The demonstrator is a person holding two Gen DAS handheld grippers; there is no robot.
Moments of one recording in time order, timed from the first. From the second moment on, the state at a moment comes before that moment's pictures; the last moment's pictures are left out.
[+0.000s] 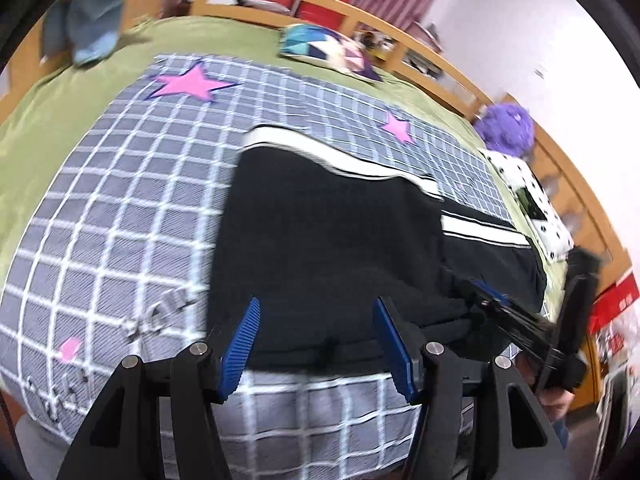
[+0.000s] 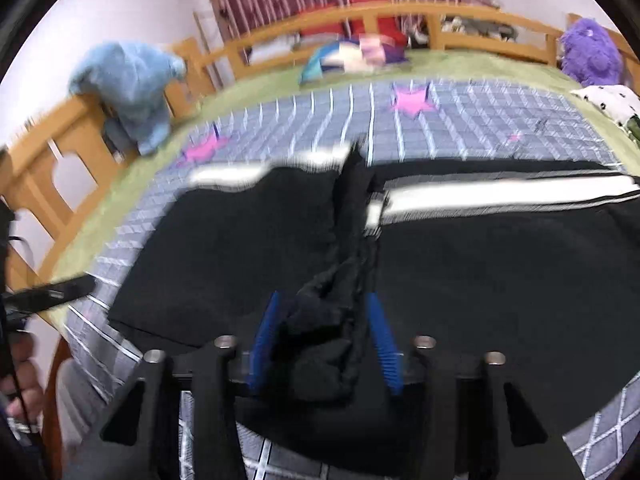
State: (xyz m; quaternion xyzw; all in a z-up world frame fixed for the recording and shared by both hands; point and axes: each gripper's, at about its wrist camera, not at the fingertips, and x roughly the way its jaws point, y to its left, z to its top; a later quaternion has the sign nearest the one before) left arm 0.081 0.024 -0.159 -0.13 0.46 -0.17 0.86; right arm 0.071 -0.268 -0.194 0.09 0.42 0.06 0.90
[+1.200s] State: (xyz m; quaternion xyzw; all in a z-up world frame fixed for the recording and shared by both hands) left arm 0.093 0.060 -0.178 -0.15 0.48 -0.16 0.85; right arm 0.115 -0.309 -0.213 0.16 0.42 0.04 0.89
